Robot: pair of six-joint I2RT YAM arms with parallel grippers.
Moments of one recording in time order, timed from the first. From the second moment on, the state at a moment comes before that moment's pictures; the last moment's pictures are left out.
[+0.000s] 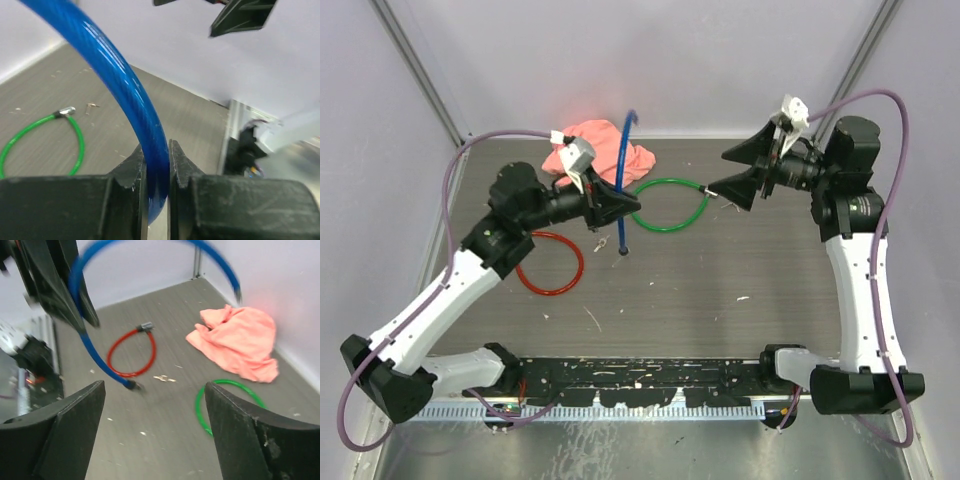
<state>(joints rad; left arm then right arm) -0.66 1.14 1.14 0.05 0.52 -0.23 -0.01 1.18 1.46 -0.36 -1.18 0.04</state>
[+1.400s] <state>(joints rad) -0.57 1.25 1.41 -0.31 1.31 -0.46 0.20 1.24 1.68 -0.82 -1.09 -0.83</state>
